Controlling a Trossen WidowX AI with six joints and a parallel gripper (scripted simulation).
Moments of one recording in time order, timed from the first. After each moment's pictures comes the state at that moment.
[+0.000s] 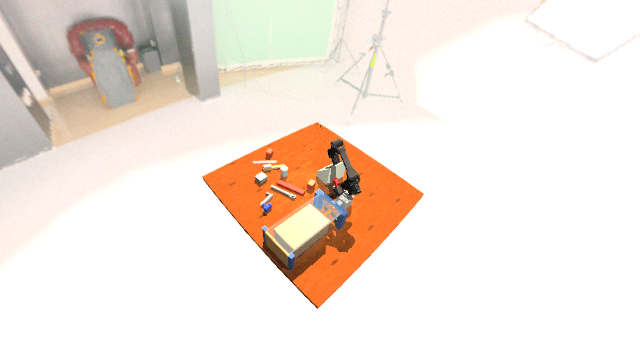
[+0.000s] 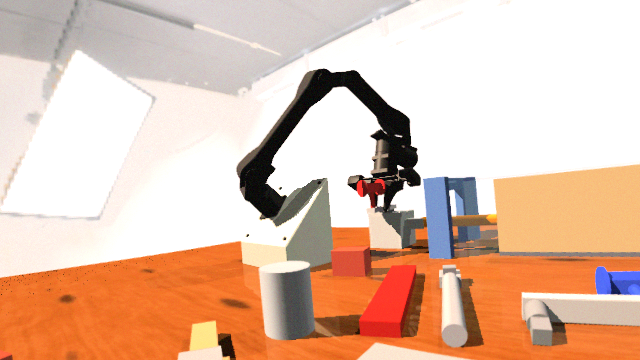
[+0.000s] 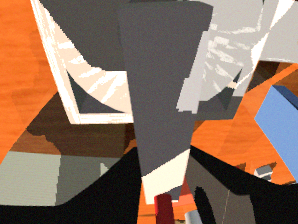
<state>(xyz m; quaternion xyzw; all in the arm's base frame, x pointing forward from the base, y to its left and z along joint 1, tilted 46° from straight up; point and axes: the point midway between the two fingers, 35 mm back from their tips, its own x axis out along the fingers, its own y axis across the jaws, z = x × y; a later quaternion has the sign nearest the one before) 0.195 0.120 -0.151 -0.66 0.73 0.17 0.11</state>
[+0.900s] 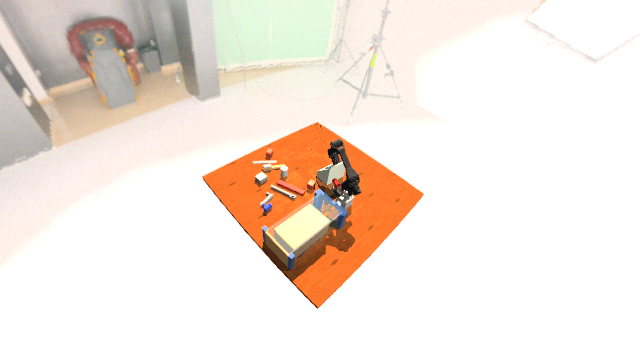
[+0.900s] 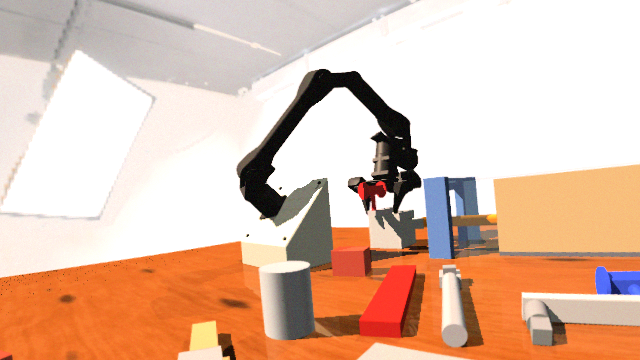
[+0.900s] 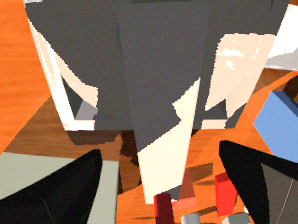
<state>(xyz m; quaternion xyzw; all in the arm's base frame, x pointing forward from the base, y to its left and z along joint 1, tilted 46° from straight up) 0.195 0.115 -0.156 -0.66 0.72 0.18 0.11</state>
